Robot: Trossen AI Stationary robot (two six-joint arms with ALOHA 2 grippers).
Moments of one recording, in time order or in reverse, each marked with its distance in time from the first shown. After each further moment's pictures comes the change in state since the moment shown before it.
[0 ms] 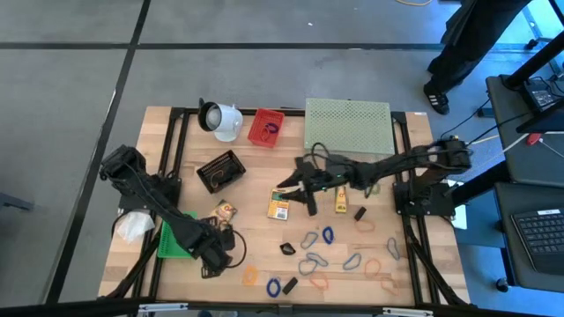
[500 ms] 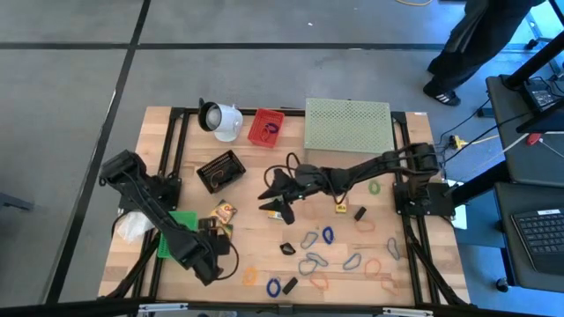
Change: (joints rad) left arm -0.098 0.055 0.000 -0.046 -0.208 0.027; right arm 0.043 0.266 0.263 -0.130 0.000 0.057
